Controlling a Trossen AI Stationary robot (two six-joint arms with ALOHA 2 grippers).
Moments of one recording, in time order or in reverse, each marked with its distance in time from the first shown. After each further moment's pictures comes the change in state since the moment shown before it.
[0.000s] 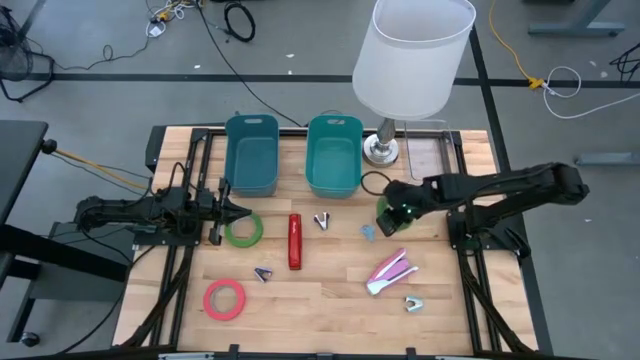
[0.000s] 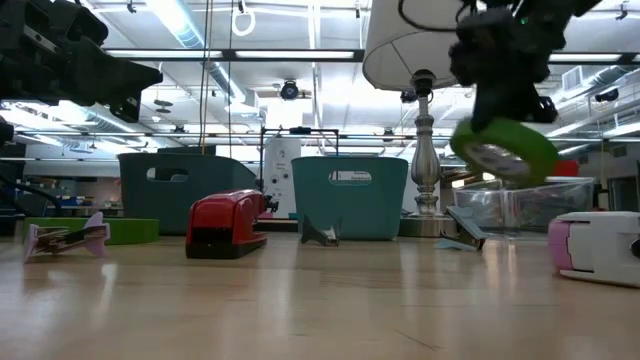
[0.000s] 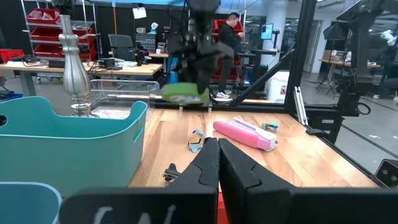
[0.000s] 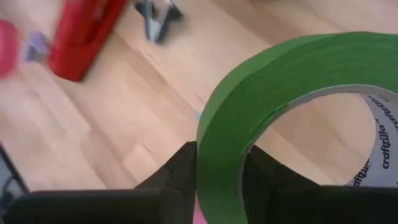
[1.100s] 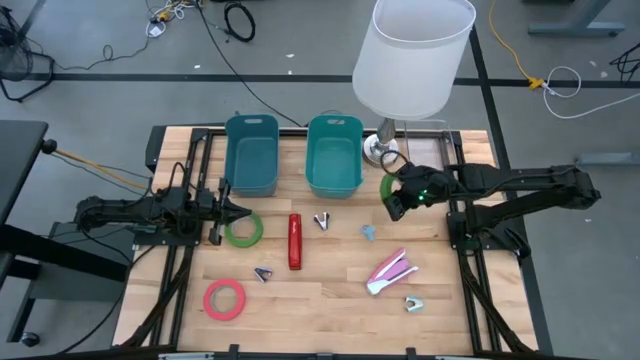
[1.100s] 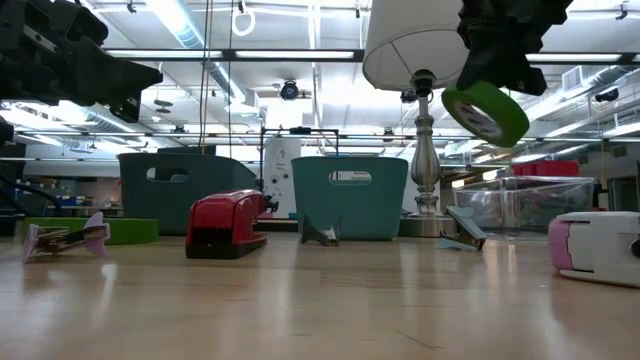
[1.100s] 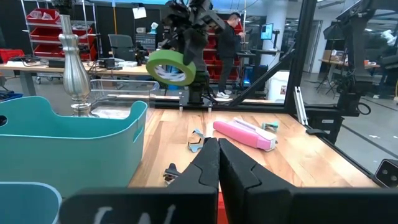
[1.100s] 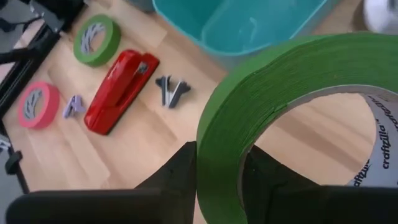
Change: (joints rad) left arm 0.000 0.000 0.000 0.000 0.000 0.000; right arm -0.045 -0.149 0.052 -0.016 0.139 -0.063
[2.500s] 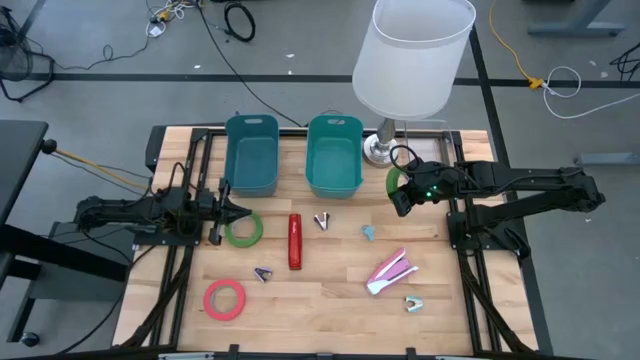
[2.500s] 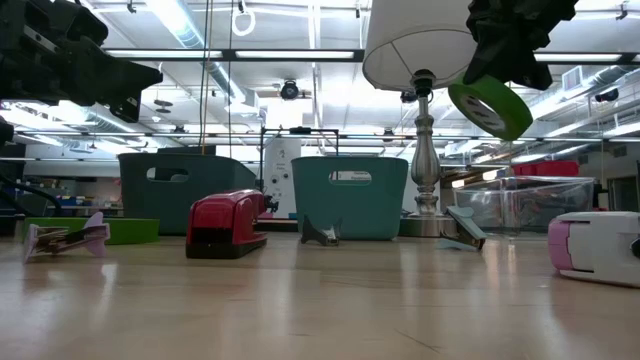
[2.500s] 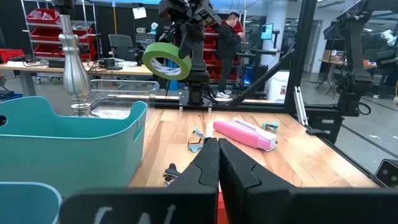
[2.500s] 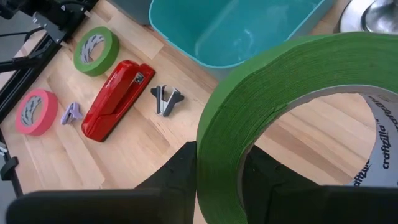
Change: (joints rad) left arm 0.000 0.000 0.000 0.000 0.000 0.000; right arm -0.018 -0.060 0.000 -0.034 0.028 -0.035
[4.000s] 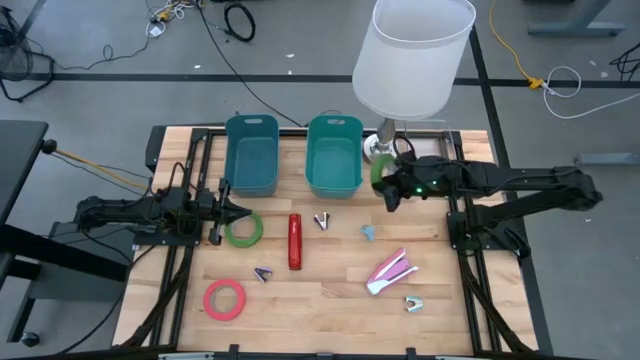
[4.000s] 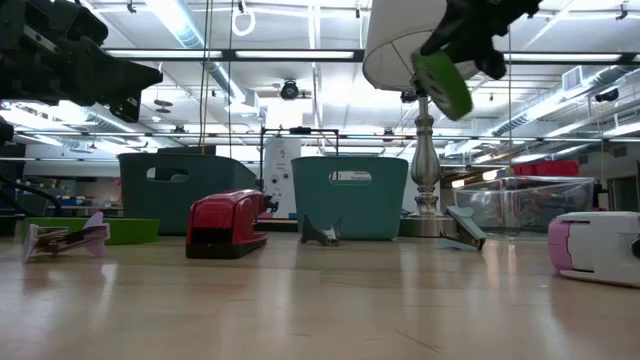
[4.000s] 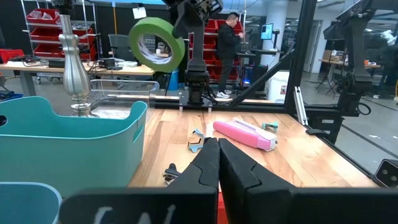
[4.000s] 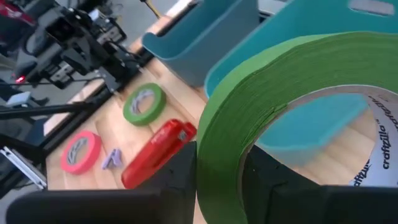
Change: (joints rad) left arm 0.000 0.000 0.000 0.000 0.000 0.000; right arm 0.000 0.061 0.000 0.338 0.041 -0.130
